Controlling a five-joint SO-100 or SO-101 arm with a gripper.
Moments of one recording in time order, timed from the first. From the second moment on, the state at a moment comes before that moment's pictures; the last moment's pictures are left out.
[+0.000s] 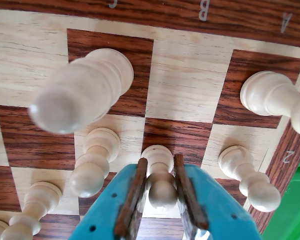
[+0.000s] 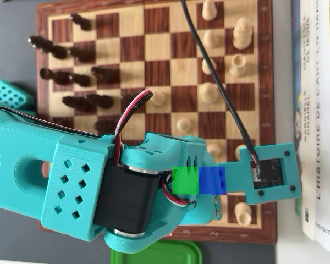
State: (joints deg) arm 12.0 57.7 60.3 71.8 71.5
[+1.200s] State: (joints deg) arm 14.2 72.1 75.1 71.8 71.5
